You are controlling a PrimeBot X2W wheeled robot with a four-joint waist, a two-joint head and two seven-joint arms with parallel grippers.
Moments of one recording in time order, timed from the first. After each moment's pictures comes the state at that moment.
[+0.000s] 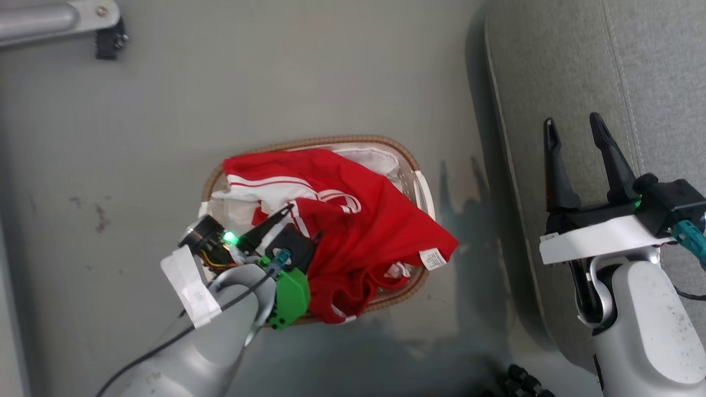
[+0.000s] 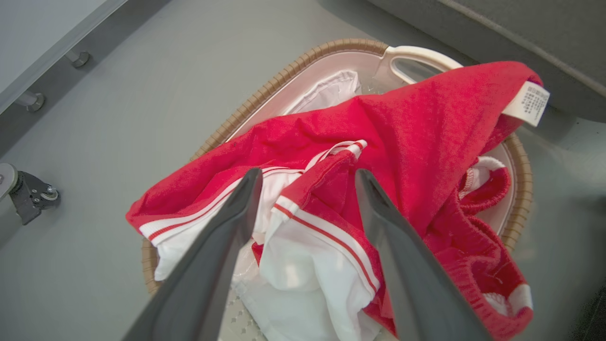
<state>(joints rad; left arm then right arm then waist) -0.67 0.09 -0.73 0.97 -0.05 -0.13 -0.26 -0.34 -0.05 -0.02 0.12 0.19 0.13 -0.26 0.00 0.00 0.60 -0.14</state>
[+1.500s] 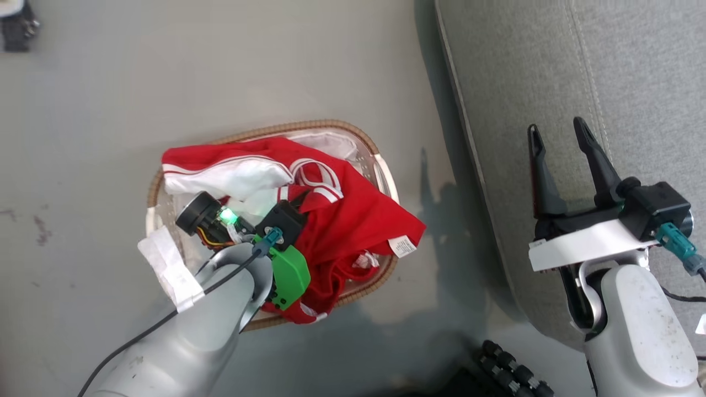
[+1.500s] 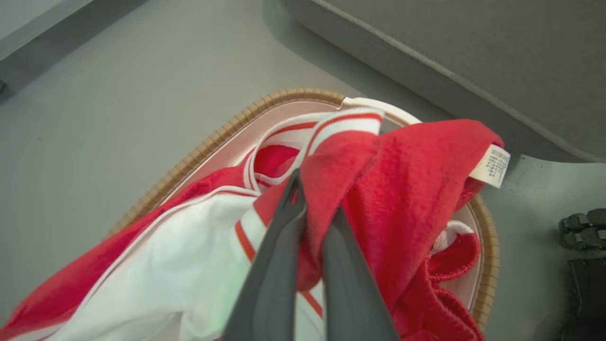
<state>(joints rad) -0.74 0.16 -0.88 0.87 -0.26 -0.13 -0.26 -0.34 -0.05 0.01 0.13 0.18 0.13 -0.26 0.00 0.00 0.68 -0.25</state>
